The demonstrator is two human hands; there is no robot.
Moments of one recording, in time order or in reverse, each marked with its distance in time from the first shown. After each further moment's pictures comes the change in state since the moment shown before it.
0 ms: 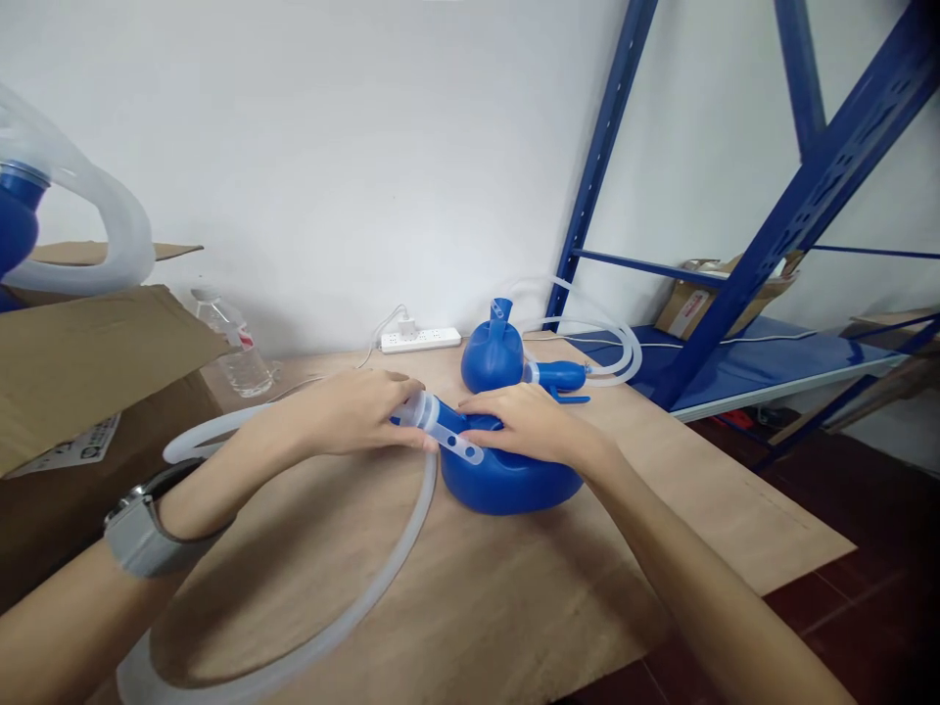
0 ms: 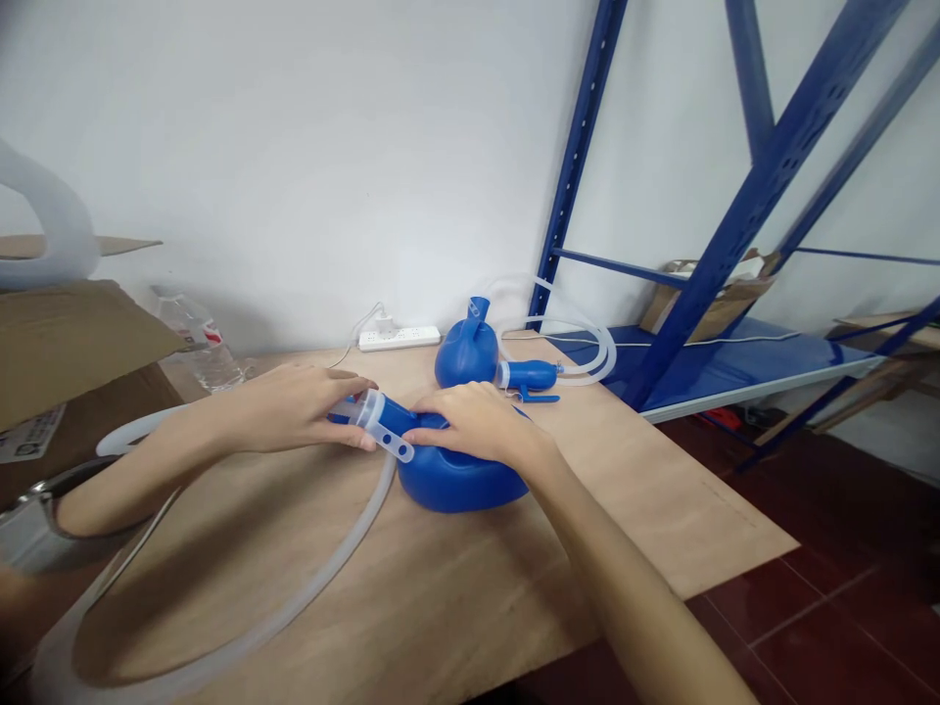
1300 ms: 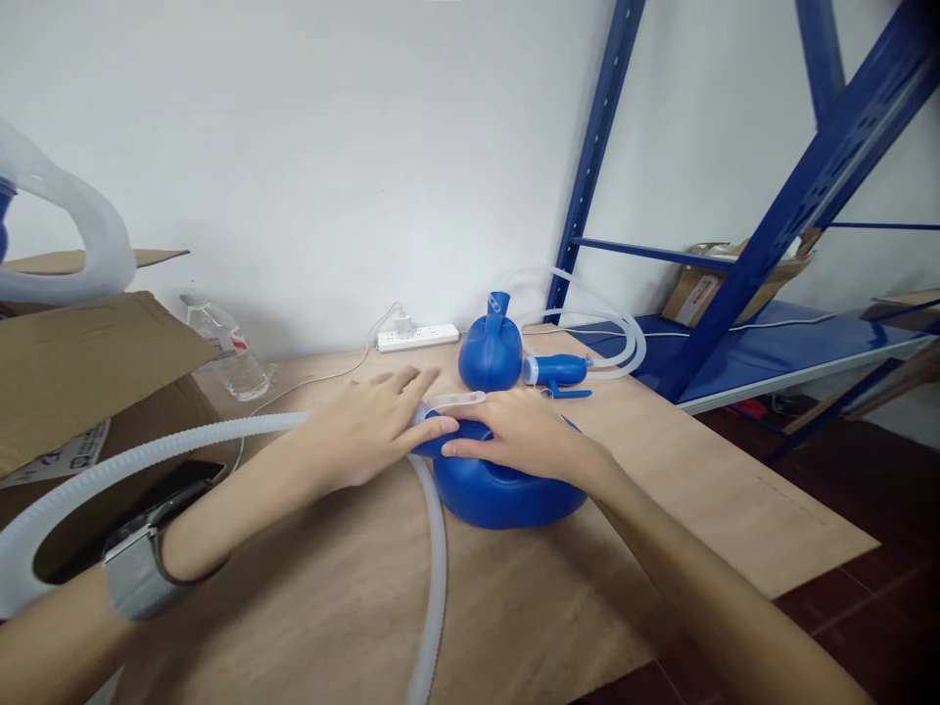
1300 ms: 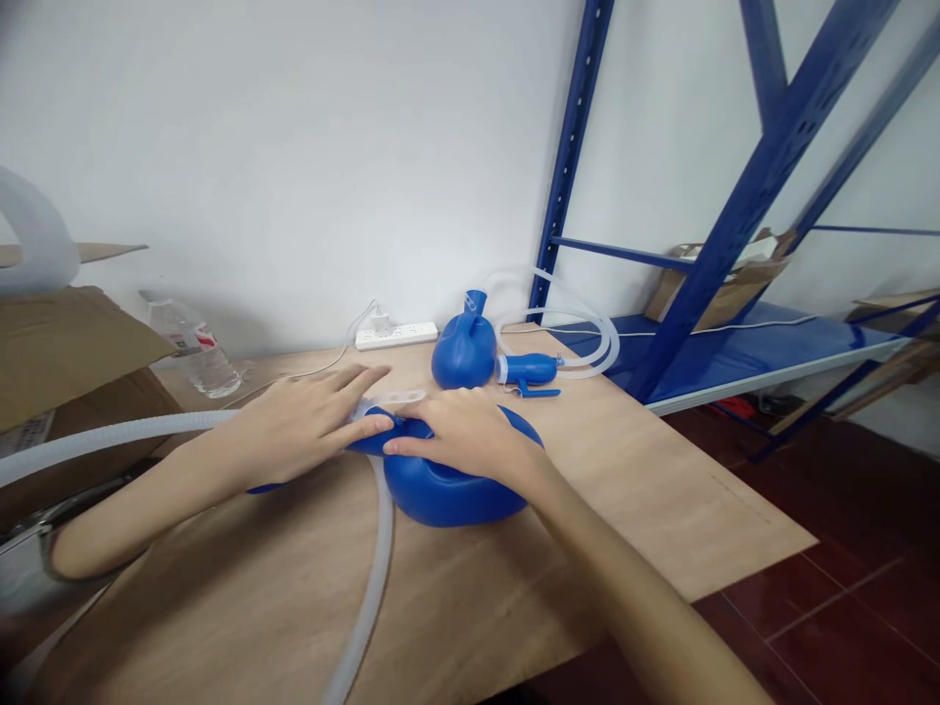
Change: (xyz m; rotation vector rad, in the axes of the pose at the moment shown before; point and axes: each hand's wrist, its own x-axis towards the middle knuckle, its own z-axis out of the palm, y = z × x) left_hand 0.002 0.028 0.020 0.212 0.261 0.075; right_hand -0.005 -0.012 0.009 -0.065 0.048 0.013
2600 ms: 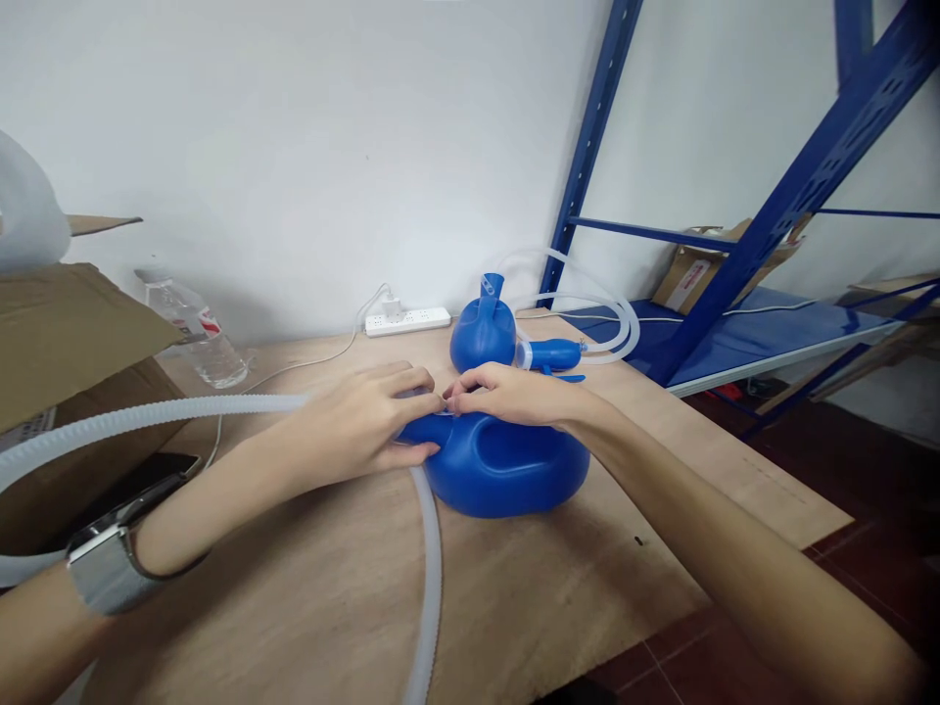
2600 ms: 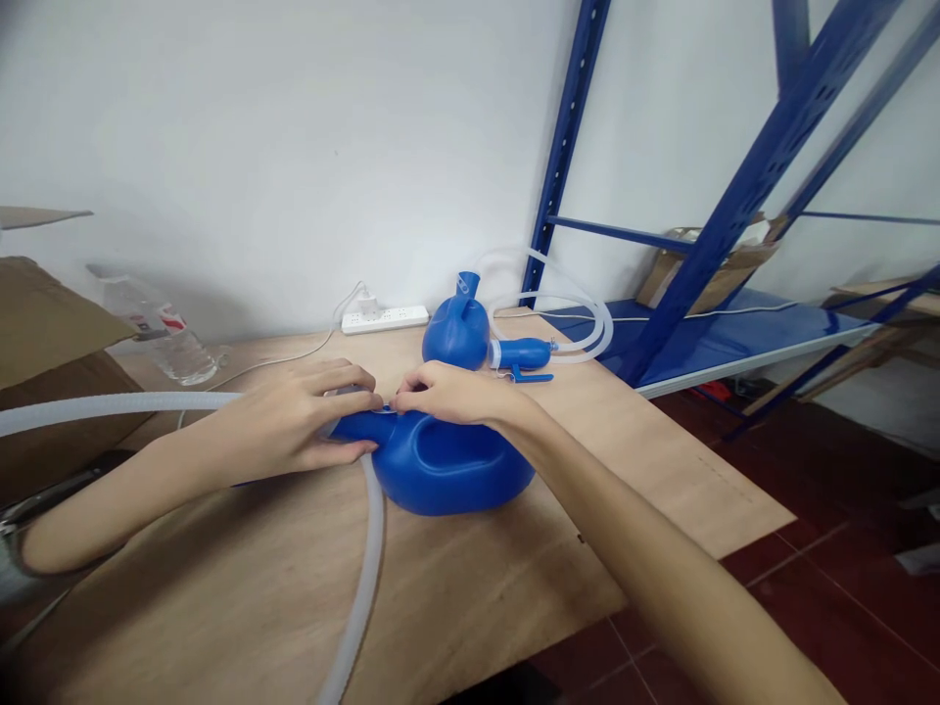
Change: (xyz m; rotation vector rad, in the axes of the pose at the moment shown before) left_hand 0.001 -0.009 0.012 -0.116 0.269 0.426; right_hand 0.022 0.021 -0.011 0.673 -0.264 0.292
